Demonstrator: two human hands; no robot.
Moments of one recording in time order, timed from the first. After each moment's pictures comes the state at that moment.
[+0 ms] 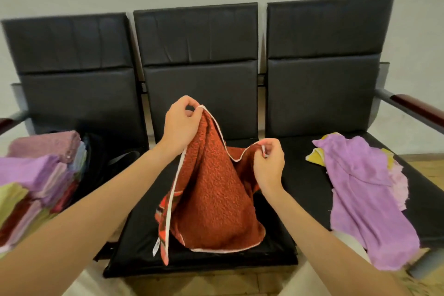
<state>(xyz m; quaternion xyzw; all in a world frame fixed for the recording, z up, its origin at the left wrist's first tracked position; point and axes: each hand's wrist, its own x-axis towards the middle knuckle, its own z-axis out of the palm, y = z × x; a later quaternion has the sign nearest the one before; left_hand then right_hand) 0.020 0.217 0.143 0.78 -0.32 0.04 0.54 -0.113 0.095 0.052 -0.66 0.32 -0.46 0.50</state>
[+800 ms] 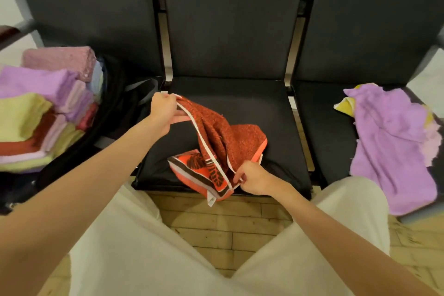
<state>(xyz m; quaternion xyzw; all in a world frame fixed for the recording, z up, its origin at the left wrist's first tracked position) 0.059 0.315 0.022 0.74 0.01 -0.18 0.65 -0.135 0.171 -0.075 -0.93 0.08 0.15 0.32</state>
